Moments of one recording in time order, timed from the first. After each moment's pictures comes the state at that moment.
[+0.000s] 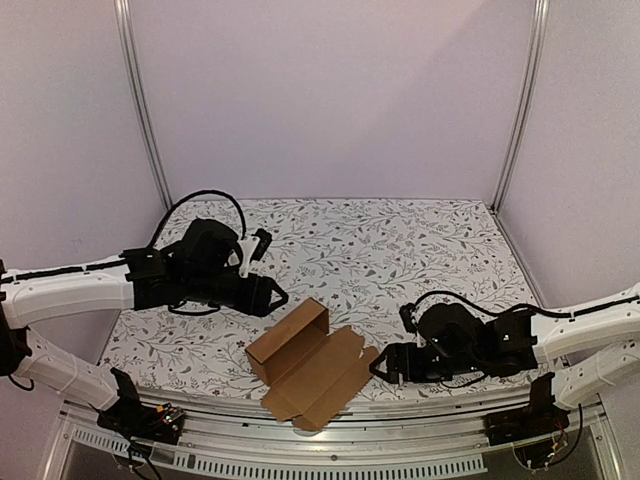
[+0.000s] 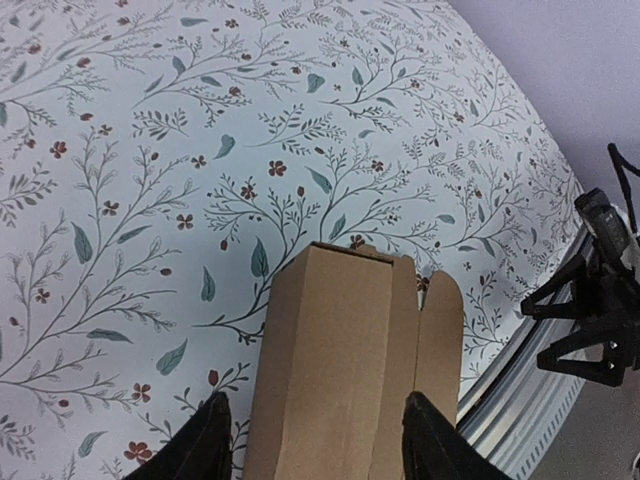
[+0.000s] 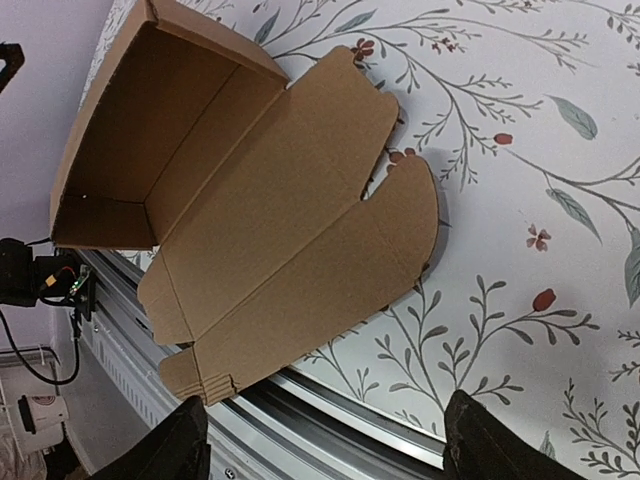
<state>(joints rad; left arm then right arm) -0.88 1.26 0.87 -0.34 0.03 -0.47 1.22 1.21 0.58 -0.19 0.08 1.08</state>
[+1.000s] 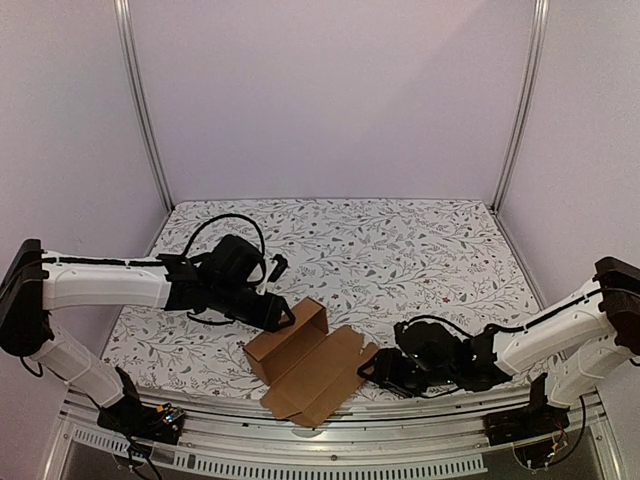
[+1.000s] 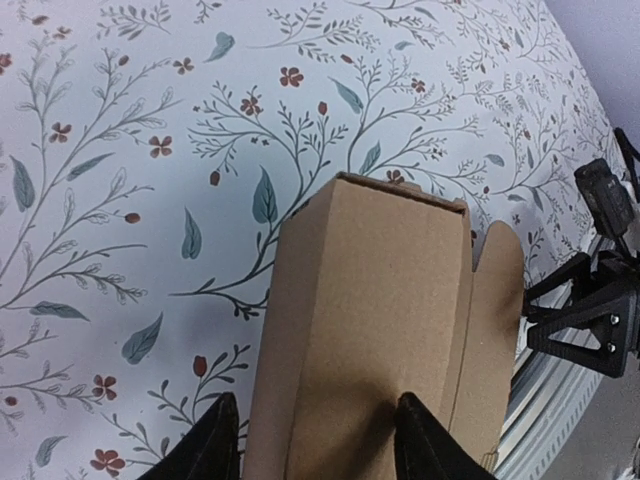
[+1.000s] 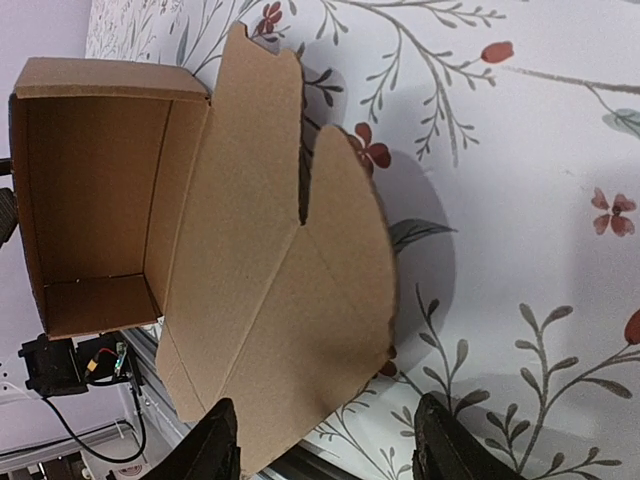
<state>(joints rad) -0.86 1.46 0.85 -0.30 0.12 -0.48 1.22 1.48 0.48 0.23 0.07 1.42</state>
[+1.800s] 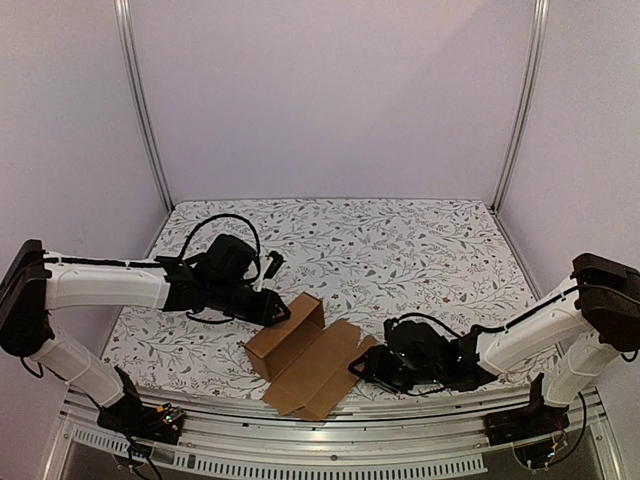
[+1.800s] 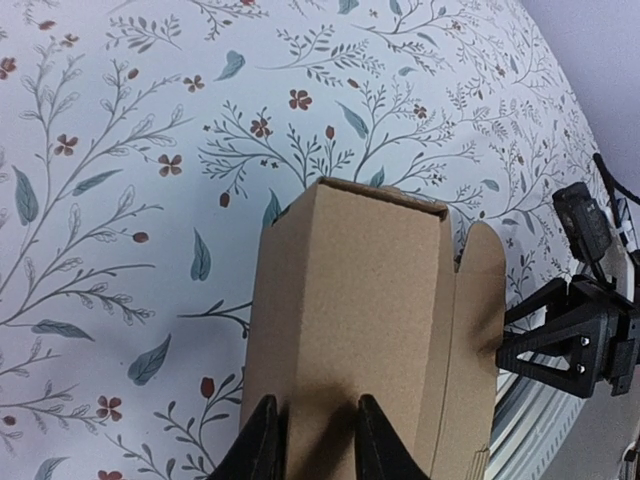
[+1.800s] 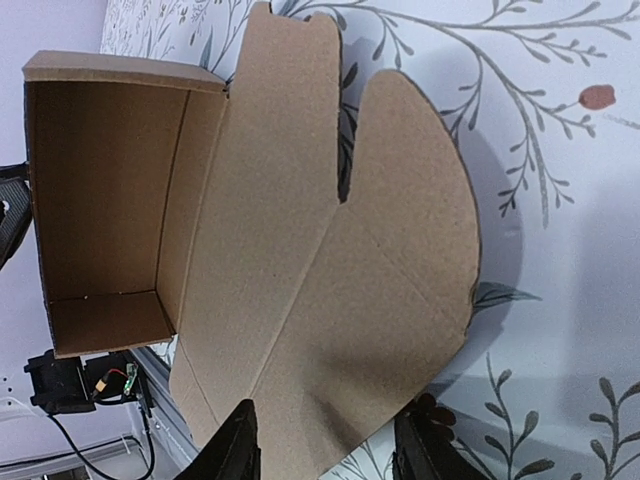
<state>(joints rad) -0.81 1.46 0.81 -0.21 0.15 -0.49 1.22 1.59 0.53 0.33 0.10 1.41</state>
